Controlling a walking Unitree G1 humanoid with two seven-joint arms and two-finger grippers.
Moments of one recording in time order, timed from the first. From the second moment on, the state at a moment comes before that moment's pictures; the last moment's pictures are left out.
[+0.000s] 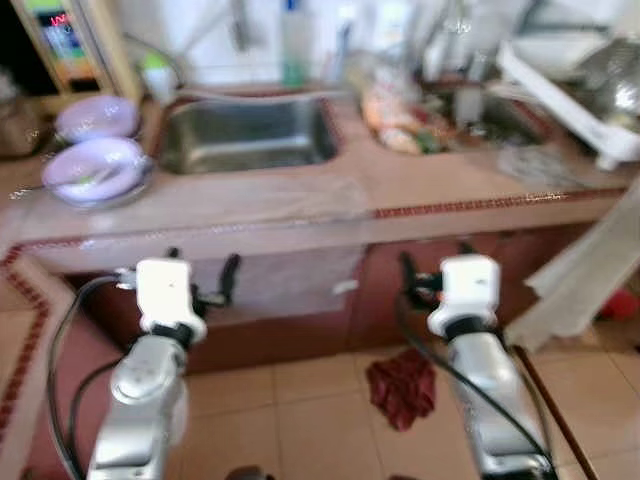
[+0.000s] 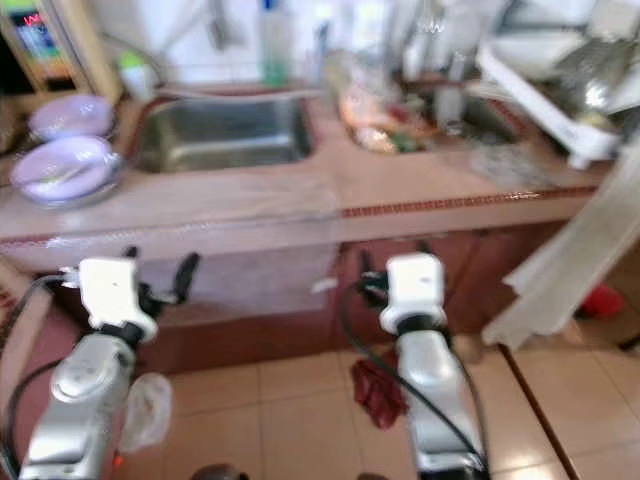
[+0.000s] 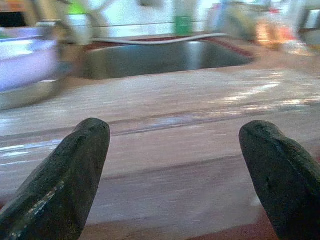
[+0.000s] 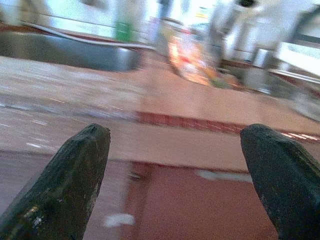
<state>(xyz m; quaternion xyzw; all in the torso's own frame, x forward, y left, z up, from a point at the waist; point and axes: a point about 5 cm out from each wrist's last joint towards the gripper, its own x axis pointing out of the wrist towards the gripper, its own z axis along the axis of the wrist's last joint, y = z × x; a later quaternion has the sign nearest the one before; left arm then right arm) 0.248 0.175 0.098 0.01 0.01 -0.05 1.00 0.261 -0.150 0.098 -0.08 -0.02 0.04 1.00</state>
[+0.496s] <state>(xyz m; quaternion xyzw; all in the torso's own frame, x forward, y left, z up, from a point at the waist) 0.249 0.169 0.100 0.02 0.00 -0.05 1.00 0.261 -0.157 0.096 -0.10 0.00 0.04 0.99</state>
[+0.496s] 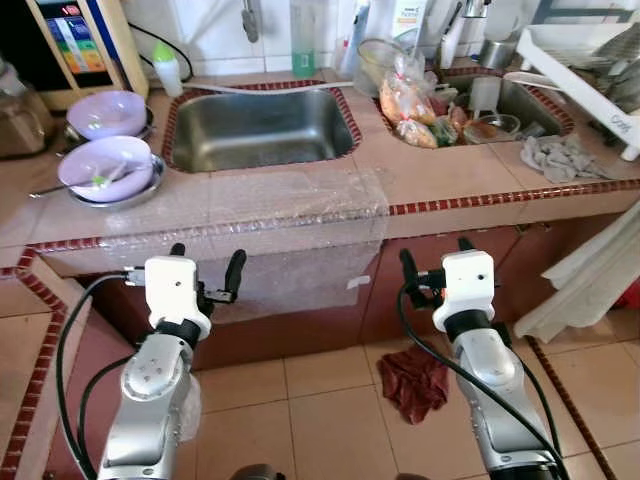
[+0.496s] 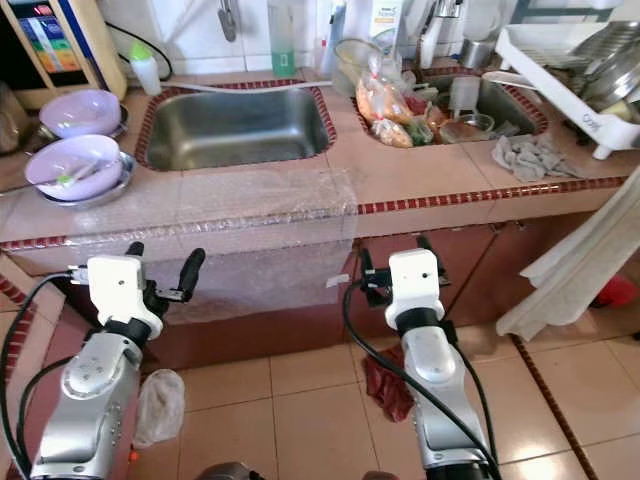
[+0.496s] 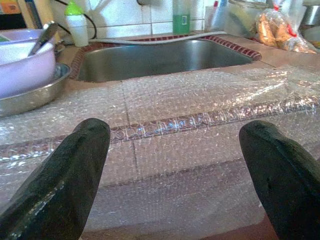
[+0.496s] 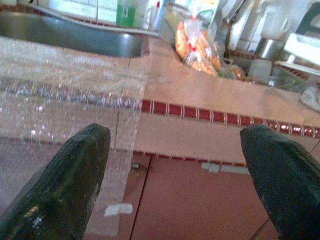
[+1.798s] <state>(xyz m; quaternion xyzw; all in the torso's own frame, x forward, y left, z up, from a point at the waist) 0.254 0.177 0.102 0.03 -0.01 -0.01 1.00 0.258 -0.155 0.111 -0.07 -0.04 0.02 1.00</state>
